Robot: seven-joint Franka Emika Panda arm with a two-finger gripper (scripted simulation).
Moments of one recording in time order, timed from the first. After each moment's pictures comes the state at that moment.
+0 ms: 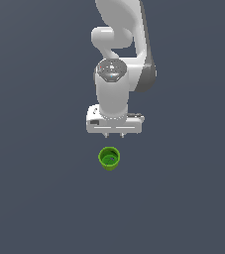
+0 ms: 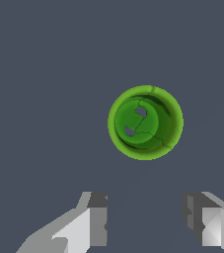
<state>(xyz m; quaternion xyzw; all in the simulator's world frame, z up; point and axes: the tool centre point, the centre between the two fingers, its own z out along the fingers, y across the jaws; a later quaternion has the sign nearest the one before) 0.002 0.010 0.175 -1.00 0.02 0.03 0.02</state>
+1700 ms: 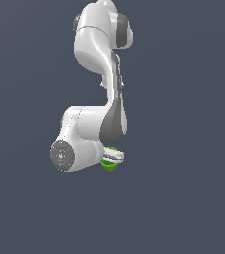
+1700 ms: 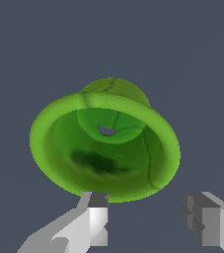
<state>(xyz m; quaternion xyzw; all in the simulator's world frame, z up) 0.029 -0.036 0.099 -0.94 0.15 0.28 0.10</state>
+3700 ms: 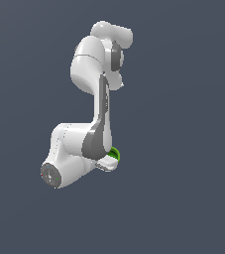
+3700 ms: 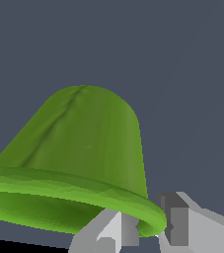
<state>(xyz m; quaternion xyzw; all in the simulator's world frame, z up) 0.027 -0.050 0.069 -0.90 0.20 0.36 0.13</state>
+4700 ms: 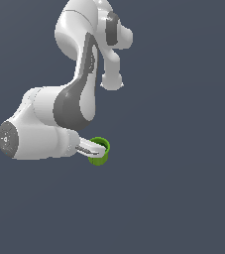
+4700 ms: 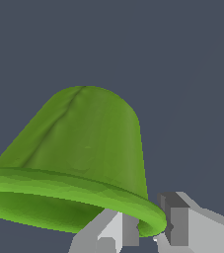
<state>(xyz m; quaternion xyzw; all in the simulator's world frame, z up) 0.034 -0.094 0.164 -0.93 0.21 0.28 0.15</state>
